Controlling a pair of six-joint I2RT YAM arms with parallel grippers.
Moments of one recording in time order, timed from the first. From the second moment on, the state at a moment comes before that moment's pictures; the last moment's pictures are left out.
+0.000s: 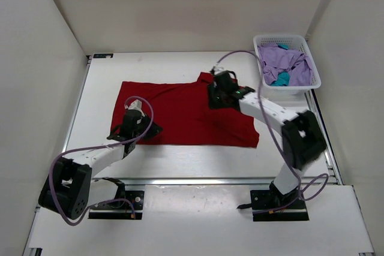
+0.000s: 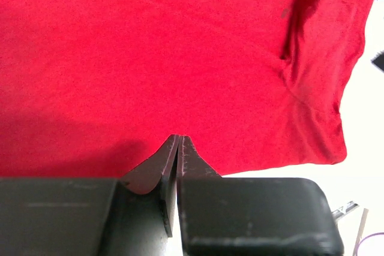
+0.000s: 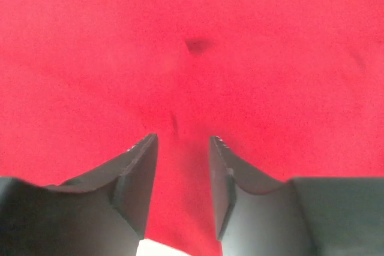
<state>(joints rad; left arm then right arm) -0.35 1.20 0.41 0.15 0.11 -0.81 0.57 1.78 1.30 -0.35 0.07 0.27</state>
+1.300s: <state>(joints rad) -0.02 1.23 0.74 -0.01 0.24 -0.79 0.32 1.24 0.64 -0.10 -0.25 0.49</state>
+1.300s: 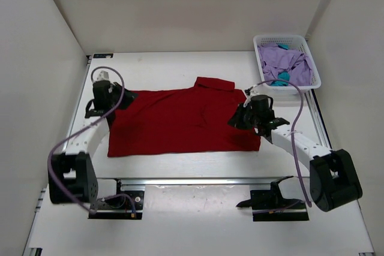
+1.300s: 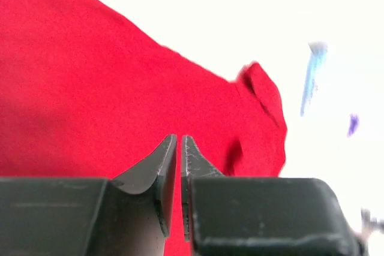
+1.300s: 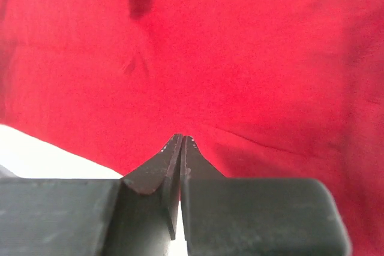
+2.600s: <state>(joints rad) 0.13 2.25 1.73 -0.48 -0.14 -0.47 0.45 1.29 0.56 0.05 -0.36 0.49</state>
